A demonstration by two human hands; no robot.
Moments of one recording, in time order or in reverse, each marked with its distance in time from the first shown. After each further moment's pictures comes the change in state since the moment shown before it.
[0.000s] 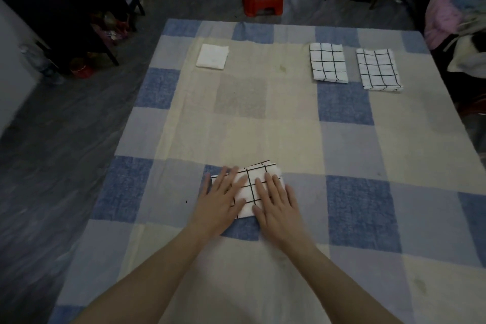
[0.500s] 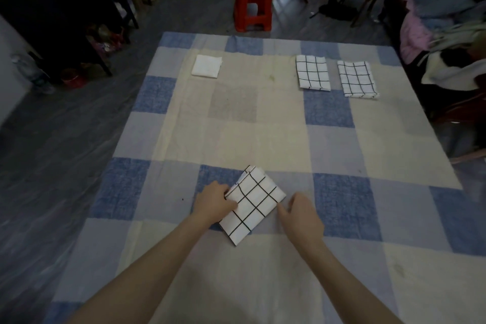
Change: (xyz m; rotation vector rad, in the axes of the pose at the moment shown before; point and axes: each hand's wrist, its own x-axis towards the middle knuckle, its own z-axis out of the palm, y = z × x) left_hand 0.004 0.021 -0.042 -0.536 -0.227 -0.406; right_hand -0.040 0.010 -0.056 0.355 0.019 0.639
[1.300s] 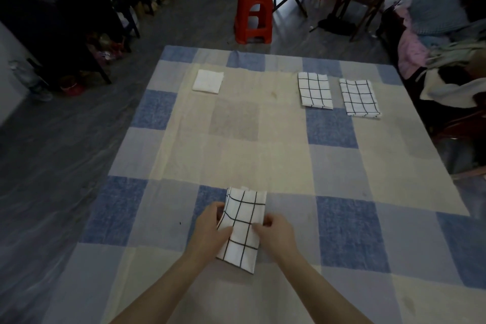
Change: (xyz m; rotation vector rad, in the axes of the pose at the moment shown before) left_hand -0.012 -0.012 0.009 -0.394 0.177 0.077; right_hand 0.014 -0.052 0.019 0.383 -0.293 0.053
